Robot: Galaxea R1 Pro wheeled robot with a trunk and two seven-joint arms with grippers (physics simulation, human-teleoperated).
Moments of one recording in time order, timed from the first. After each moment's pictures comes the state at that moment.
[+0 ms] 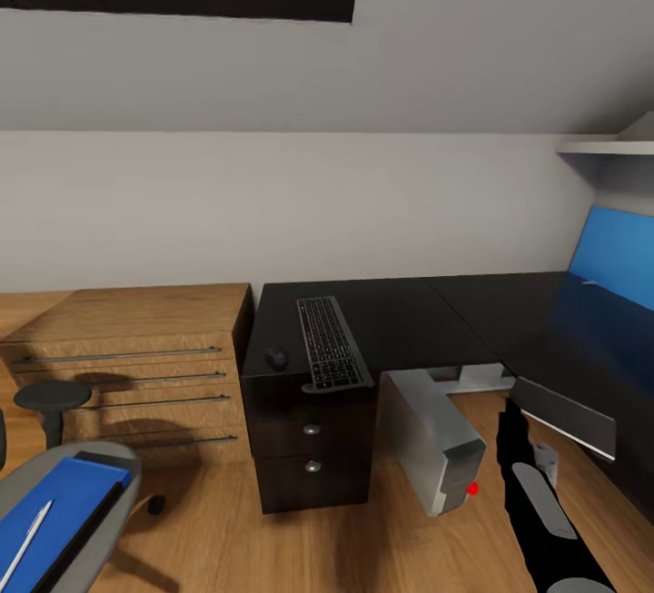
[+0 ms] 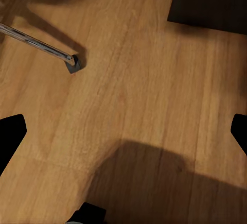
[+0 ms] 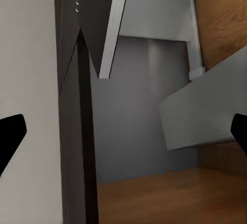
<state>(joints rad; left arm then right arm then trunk) 0.29 -0.05 -0.18 -1.06 0.25 -0.08 0.40 -0.43 -0.05 -0.24 -0.91 -1.47 -0.26 -0.08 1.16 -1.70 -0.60</state>
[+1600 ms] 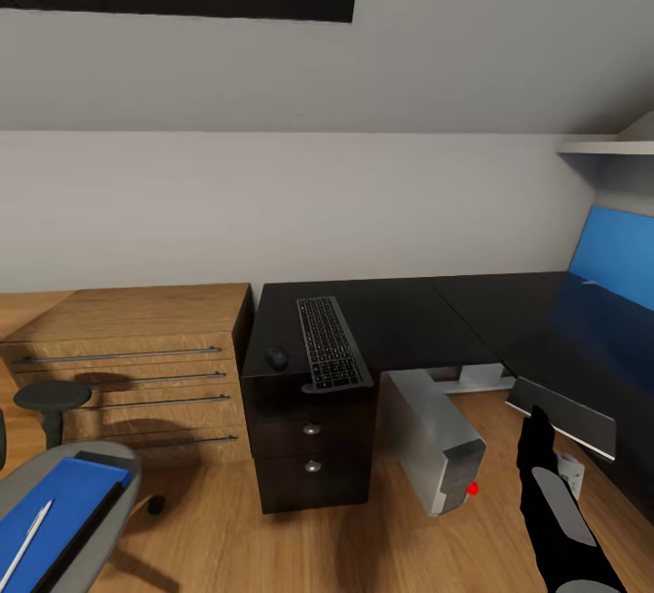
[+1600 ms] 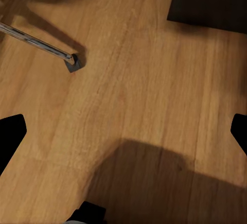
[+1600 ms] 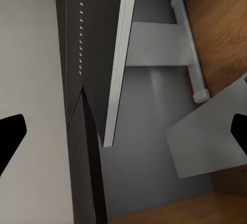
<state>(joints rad) 0.29 -0.05 -0.18 -1.06 0.25 -0.08 0.40 -0.43 -0.05 -0.36 -0.92 -1.48 -0.26 -0.06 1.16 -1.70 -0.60</state>
